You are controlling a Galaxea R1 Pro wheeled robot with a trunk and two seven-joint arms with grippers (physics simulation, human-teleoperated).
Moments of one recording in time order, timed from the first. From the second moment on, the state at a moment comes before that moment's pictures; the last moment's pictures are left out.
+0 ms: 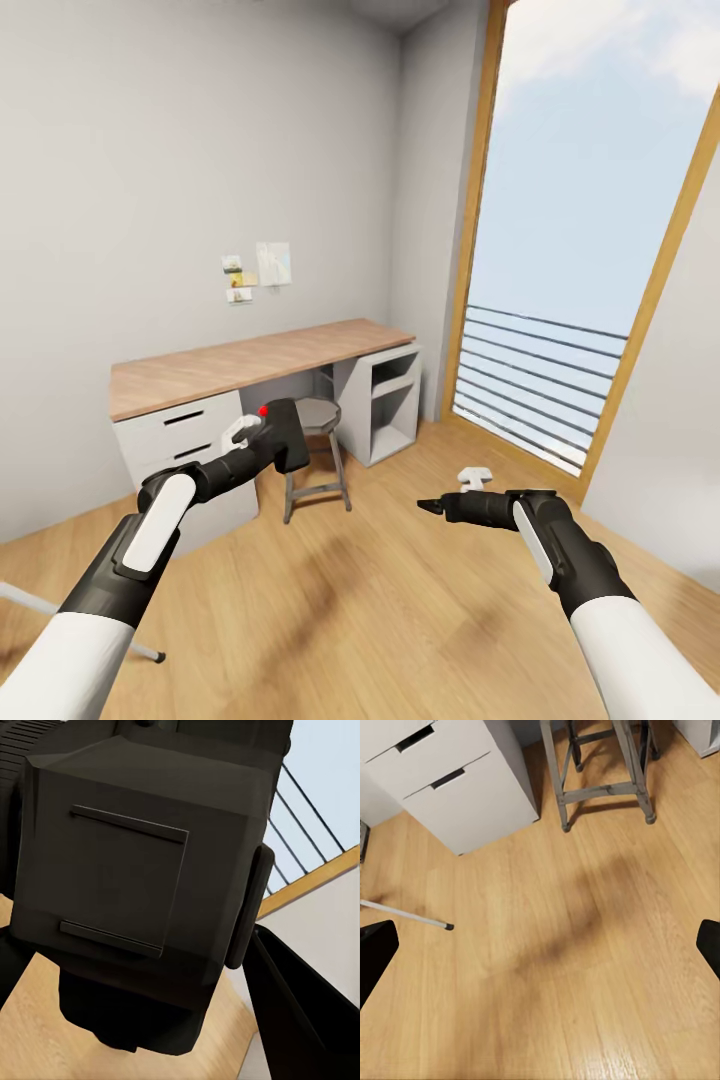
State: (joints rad) left arm -0.63 0.14 -0.10 -1.23 0.98 0.69 0.04; right arm -0.68 -0.10 0.01 -0.91 -0.06 0.71 0.65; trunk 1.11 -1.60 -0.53
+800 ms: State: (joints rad) left arm -0.63 0.14 -0.10 -1.24 0.98 0.69 0.04; right arm -0.68 -0.10 0.01 -0.91 -0.06 0.71 0.65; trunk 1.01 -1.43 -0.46
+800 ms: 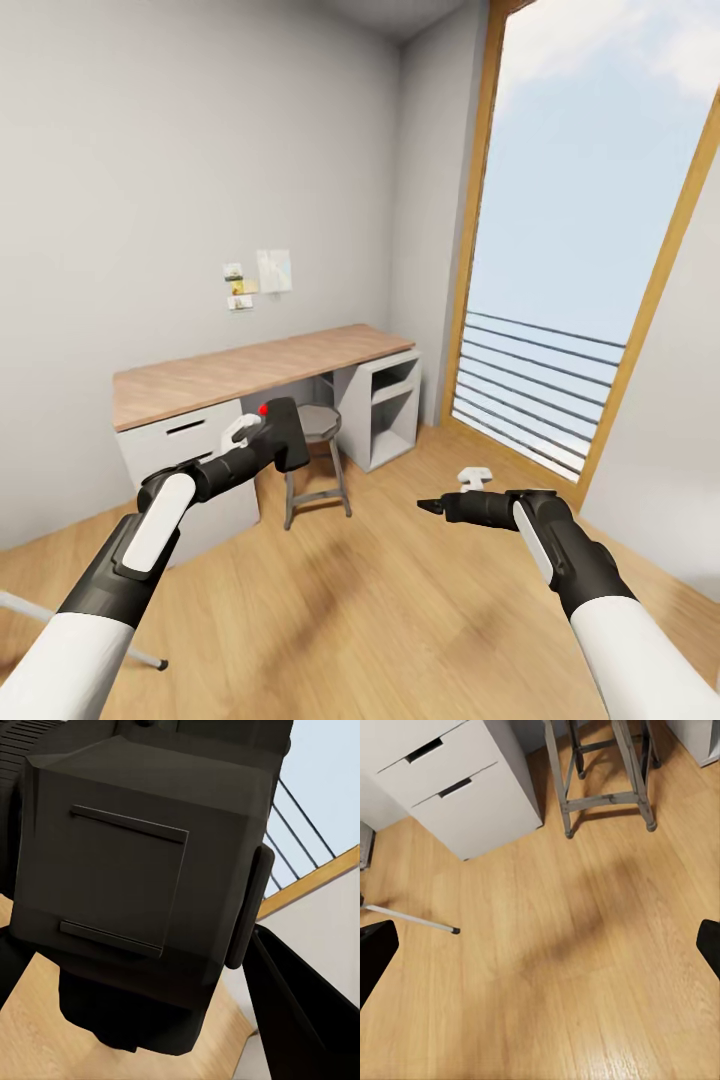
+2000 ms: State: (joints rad) left arm -0.63 0.14 -0.10 -1.24 0.97 0.69 0.04; right arm -0.68 -0.10 0.01 -0.91 -0.05 0.71 0.64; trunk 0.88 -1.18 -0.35
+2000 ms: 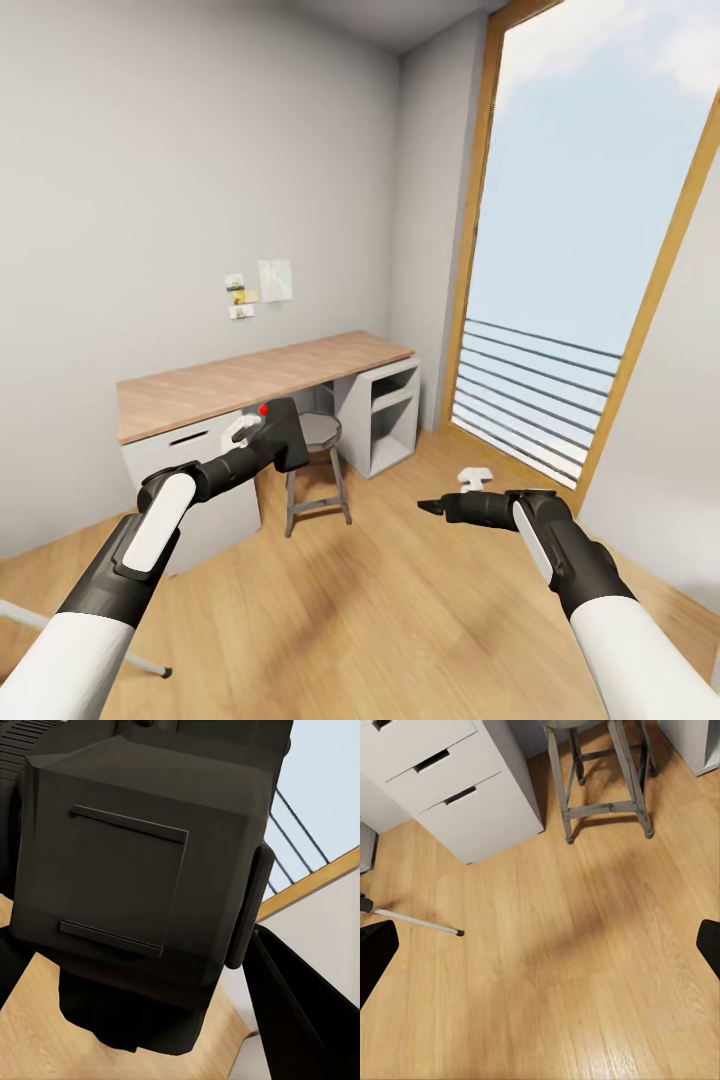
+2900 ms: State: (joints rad) left arm -0.63 0.14 -0.10 -1.23 0.98 0.69 0.04; right arm -0.68 -0.10 0.01 -0.91 -0.05 0.71 0.65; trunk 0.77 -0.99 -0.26
